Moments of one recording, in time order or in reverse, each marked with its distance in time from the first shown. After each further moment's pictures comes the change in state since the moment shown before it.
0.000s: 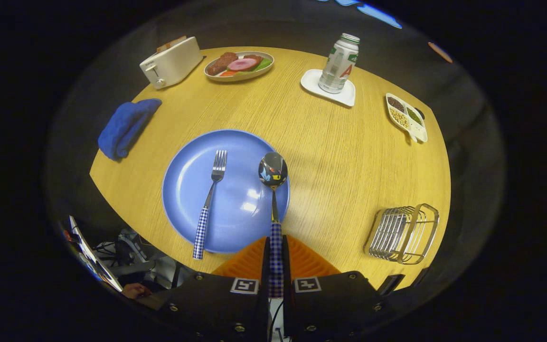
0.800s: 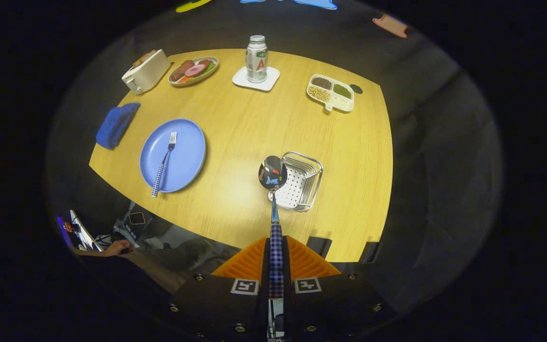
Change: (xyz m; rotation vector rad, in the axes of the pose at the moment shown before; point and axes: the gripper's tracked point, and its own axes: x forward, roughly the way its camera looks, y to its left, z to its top) arm -0.111 -0.167 -0.080 0.070 0.138 -0.103
